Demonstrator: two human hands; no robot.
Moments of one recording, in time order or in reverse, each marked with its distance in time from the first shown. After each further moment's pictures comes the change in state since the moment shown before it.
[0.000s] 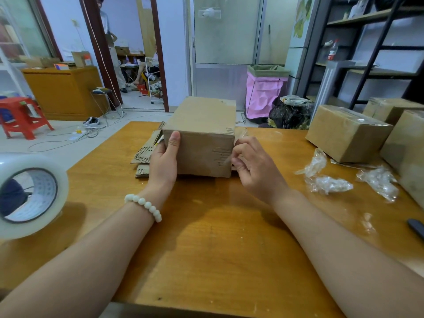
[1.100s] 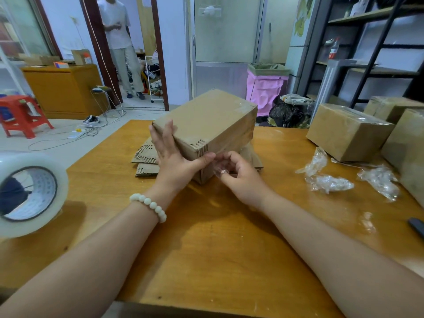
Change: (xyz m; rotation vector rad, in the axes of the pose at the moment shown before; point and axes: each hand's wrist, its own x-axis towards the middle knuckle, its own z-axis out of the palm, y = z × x) left_hand 0.016 -0.030 0.003 0.403 -0.084 0.290; right_hand -0.001 -0.028 0.018 0.573 -0.242 0.607
